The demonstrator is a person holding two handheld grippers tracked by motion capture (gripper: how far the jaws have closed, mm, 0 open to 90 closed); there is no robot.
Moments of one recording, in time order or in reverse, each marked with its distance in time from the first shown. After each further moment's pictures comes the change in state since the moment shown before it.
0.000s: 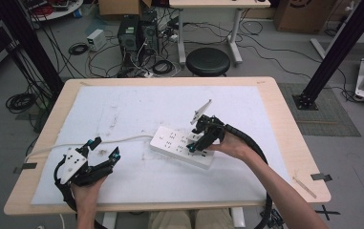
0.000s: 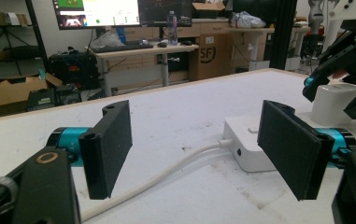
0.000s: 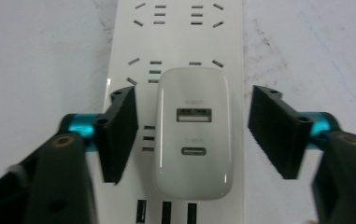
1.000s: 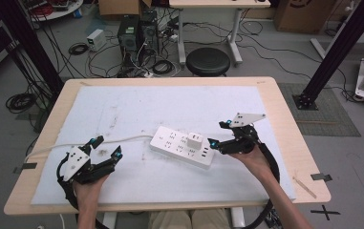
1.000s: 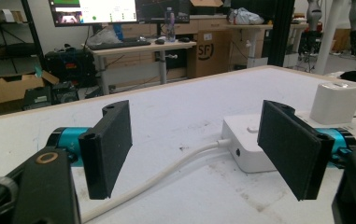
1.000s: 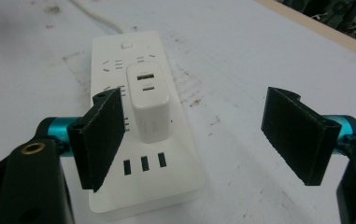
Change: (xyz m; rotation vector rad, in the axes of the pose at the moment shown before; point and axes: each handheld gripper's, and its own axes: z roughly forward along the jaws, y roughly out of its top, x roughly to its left) left arm -0.001 0.001 0.007 0.017 -0.012 0.000; right arm 0.025 -0.084 -0.062 -0.445 -0.253 0.199
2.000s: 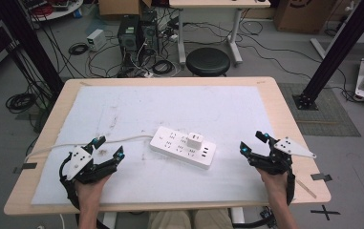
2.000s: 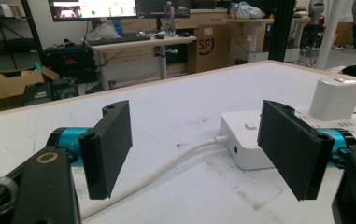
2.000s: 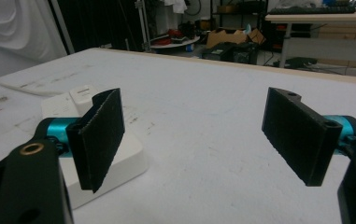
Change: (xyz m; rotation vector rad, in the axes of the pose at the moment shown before) left arm -0.004 0.001 0.003 0.024 0.003 0.005; right arm 0.001 -0.088 -0.061 -0.356 -0.257 0.236
